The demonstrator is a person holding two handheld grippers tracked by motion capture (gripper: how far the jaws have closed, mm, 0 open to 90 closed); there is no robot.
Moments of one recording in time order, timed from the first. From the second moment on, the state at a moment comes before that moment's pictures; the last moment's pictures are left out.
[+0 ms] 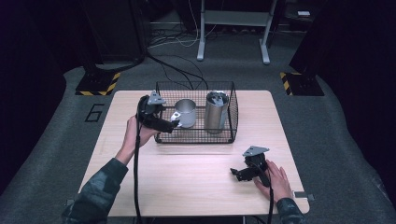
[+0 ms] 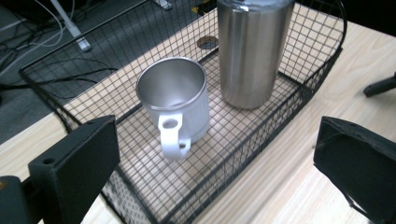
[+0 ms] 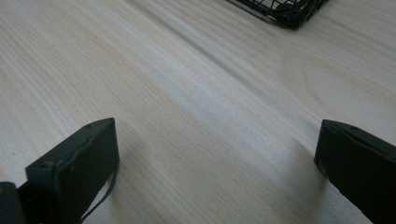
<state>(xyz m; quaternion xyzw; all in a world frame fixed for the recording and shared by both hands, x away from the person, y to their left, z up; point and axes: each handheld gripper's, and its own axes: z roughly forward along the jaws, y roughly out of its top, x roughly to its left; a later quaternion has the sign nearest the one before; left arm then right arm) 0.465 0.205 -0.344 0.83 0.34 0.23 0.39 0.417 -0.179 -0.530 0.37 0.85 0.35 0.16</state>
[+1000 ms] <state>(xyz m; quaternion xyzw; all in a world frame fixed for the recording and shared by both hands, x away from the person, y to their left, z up) 0.392 0.261 -0.443 0.81 0.40 0.22 0.36 0.417 -0.179 -0.530 0.37 0.85 0.35 0.16</state>
